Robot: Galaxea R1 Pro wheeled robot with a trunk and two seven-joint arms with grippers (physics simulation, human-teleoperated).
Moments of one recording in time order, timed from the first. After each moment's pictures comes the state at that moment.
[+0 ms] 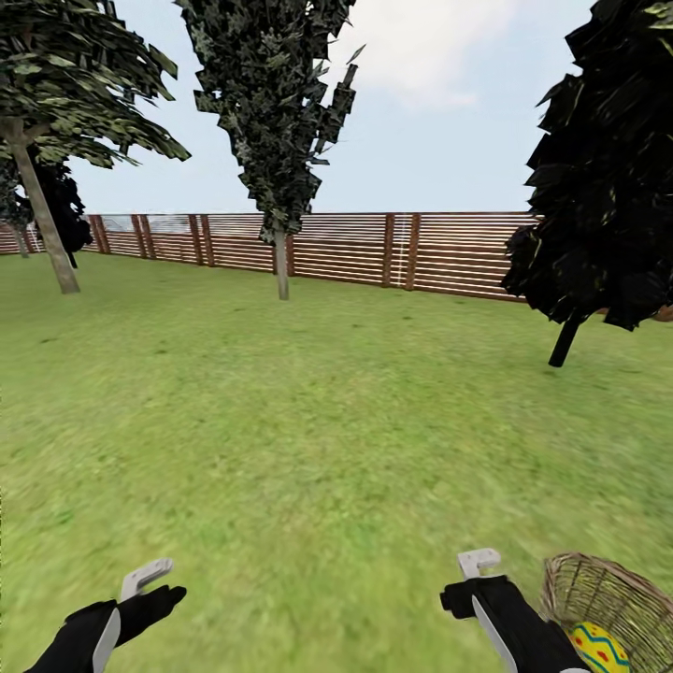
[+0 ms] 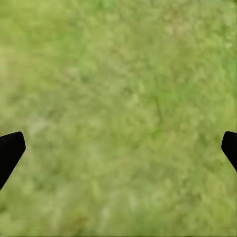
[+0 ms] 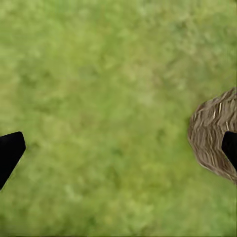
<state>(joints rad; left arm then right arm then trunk) -0.47 0.11 0.63 -0.52 -0.19 0.40 -0.26 -0.44 -0.07 0.11 -0.64 0.02 0.52 -0.03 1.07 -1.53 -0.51</state>
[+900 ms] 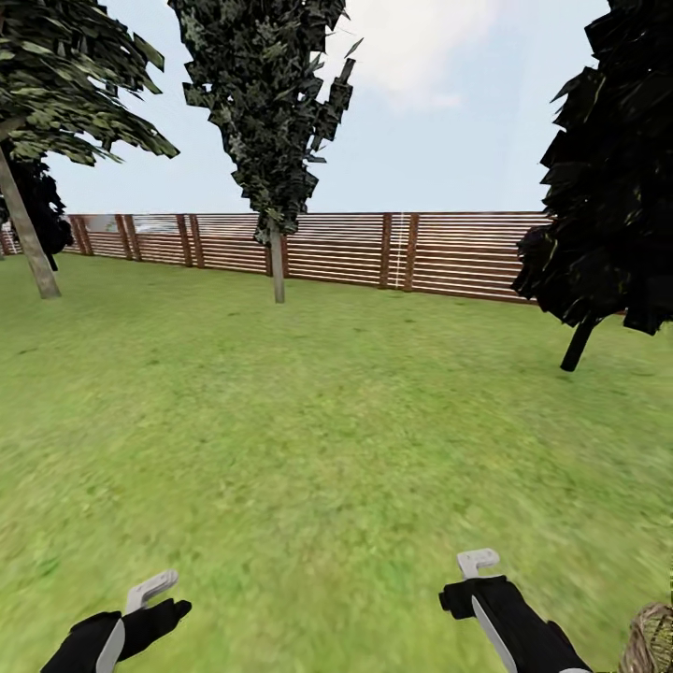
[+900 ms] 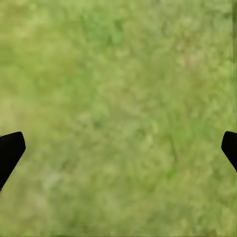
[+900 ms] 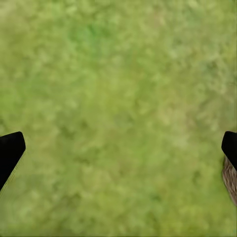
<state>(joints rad) -0.47 0.11 0.63 -0.45 -0.20 0.39 -0.26 -0.44 -0.07 0.11 -0.64 0.02 0.52 -0.02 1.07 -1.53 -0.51</state>
